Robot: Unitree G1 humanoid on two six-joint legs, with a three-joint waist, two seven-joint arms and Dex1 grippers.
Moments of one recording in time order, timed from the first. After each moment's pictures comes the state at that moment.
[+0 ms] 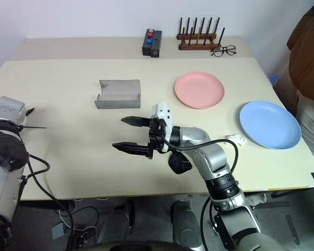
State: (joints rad) left arm -1.12 0.71 0.78 1.30 -0.49 0.27 0.90; right arm -0.48 -0.24 0.22 -0.12 0.55 0.47 1.01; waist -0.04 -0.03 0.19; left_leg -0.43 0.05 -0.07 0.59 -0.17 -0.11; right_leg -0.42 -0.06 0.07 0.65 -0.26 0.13
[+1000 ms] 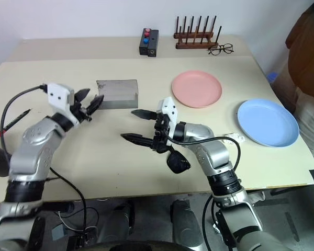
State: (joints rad) left arm -0.28 0.54 0.14 -0.21 -0.38 0.38 -0.42; right arm -0.52 -0.27 0.17 -0.03 0.48 0.40 0.97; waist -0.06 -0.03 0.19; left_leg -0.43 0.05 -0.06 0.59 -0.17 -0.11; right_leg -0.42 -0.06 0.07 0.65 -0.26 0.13
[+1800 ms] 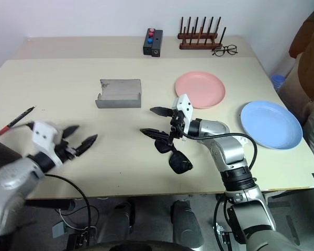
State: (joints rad) left arm 0.06 0.67 0.34 -0.53 -0.53 0.60 -0.49; right arm -0.51 -0.37 0.12 0.00 0.46 0.39 0.99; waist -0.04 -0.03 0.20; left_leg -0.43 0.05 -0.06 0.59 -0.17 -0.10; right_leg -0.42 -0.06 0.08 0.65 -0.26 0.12
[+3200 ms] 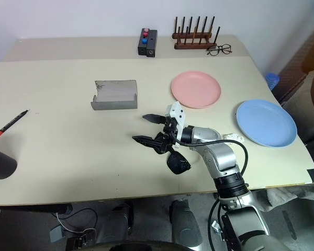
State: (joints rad) left arm 0.39 0.81 1.28 0.13 -0.56 0.49 -0.67; right arm -0.46 -0.30 0.16 -0.02 0.46 0.41 0.99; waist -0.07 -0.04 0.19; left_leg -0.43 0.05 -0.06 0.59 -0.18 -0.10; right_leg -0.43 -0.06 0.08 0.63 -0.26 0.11
